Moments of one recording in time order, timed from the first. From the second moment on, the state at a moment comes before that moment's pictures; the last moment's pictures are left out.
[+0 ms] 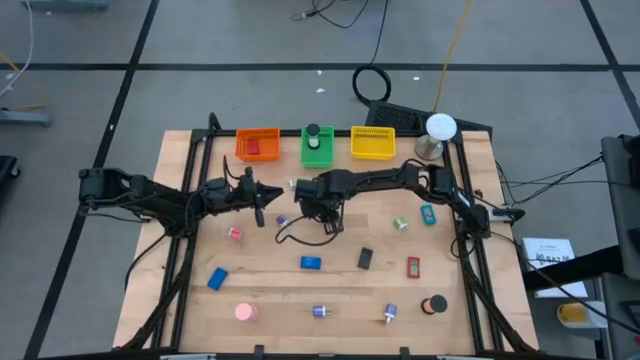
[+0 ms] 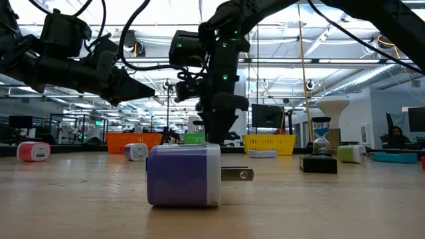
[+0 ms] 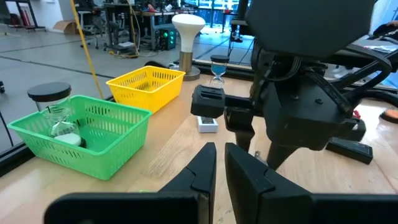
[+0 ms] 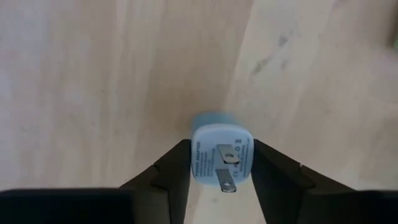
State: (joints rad) left arm 0.21 1.26 0.11 1.05 -0.05 -0.06; right arm -0.11 2.23 1.81 -0.93 0.00 -0.35
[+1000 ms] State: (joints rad) left arm 0.21 1.26 0.11 1.05 -0.05 -0.06; right arm -0.77 2.03 1.61 -1.07 0.10 -0.12
